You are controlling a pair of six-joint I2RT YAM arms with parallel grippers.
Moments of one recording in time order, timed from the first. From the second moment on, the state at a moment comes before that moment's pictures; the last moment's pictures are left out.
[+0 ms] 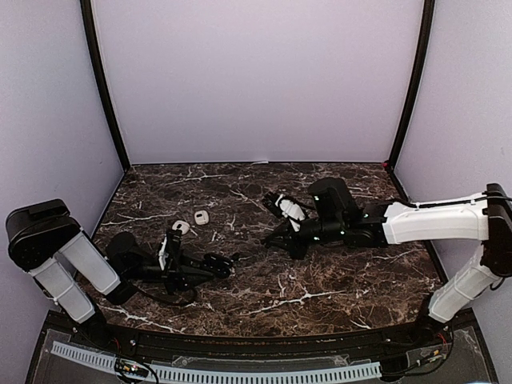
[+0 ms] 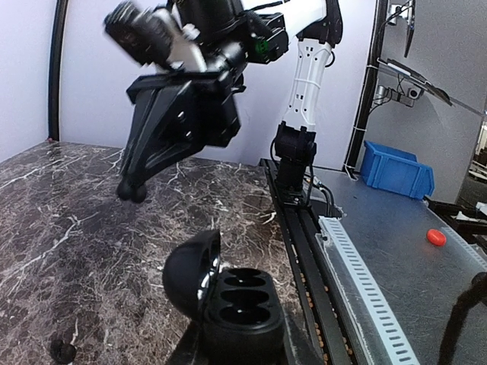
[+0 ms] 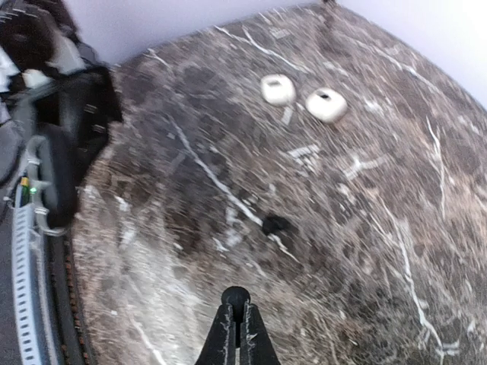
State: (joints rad) left arm -0.68 1.60 0.15 1.50 0.88 -0.19; right arm 0.93 1.51 0.93 -0.03 -0.26 -0.03
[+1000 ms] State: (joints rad) left arm -0.69 1.69 0.14 1.51 0.96 -0.18; right arm 1.27 1.55 0.94 0.27 -0.25 -0.10
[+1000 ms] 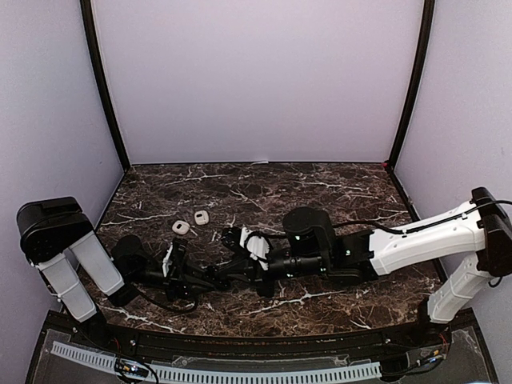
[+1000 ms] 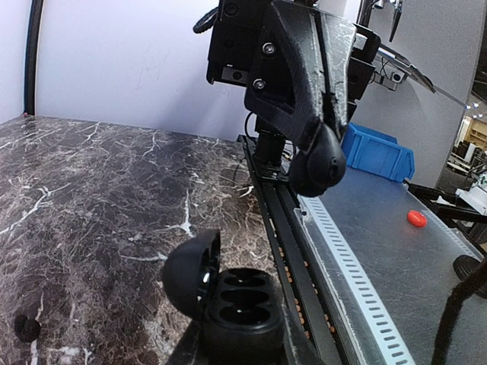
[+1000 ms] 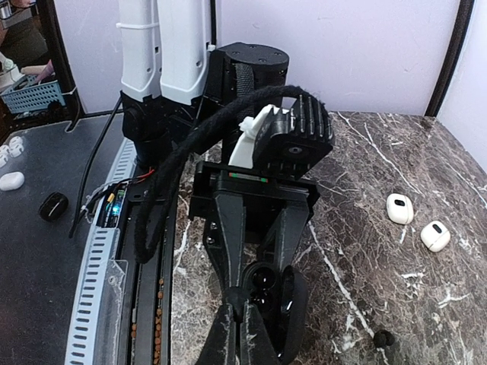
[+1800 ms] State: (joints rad) left arm -0.69 1.69 0.14 1.51 0.97 -0.19; right arm 1.31 1.69 1.04 0.25 -0.08 -0.14
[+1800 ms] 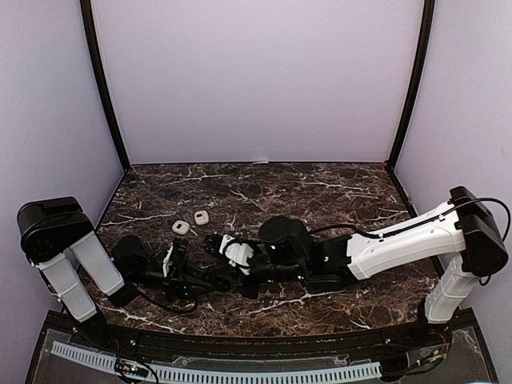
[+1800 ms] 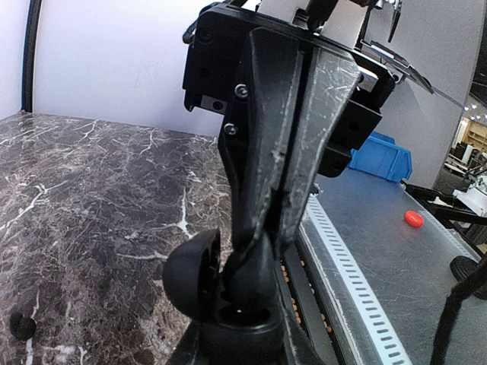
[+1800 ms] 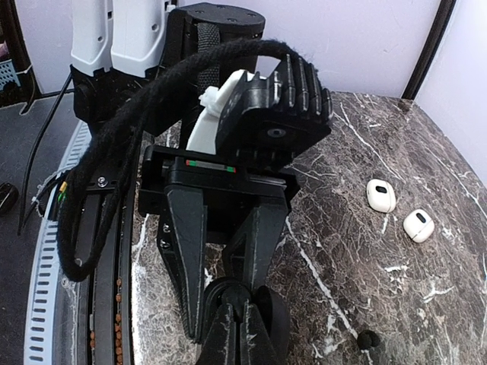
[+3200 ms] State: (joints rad) left arm -0.69 1.69 0.14 1.51 0.94 -0.20; right arm 1.31 1.58 0.95 0.27 0.00 -0.13
